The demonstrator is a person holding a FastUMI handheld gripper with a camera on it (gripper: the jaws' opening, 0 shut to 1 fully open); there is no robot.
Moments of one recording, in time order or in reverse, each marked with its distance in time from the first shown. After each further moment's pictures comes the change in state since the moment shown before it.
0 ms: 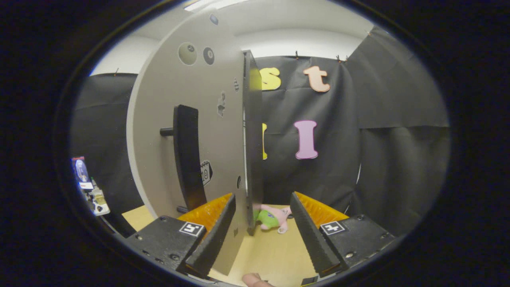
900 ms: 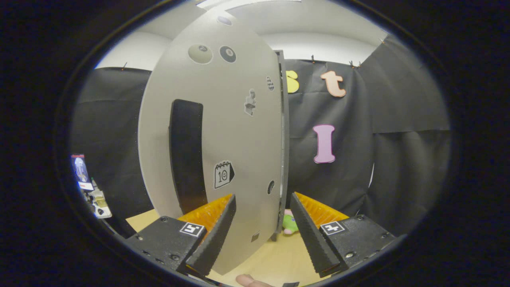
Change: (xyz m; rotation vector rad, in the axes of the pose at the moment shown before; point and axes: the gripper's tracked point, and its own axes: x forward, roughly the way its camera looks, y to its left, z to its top) arm 0.029 0.119 0.002 -0.007 -0.046 0.017
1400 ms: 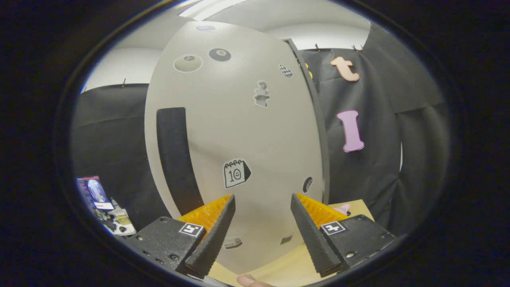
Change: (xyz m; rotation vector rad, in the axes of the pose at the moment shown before) arm 0.052 0.071 -0.015 0.148 0.036 0.188
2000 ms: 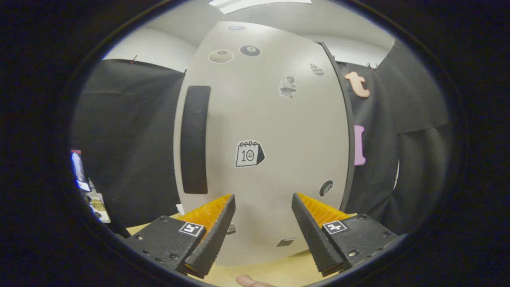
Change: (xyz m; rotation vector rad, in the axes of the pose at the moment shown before) arm 0.055 0.047 -0.026 -0.184 -0.111 -0.137
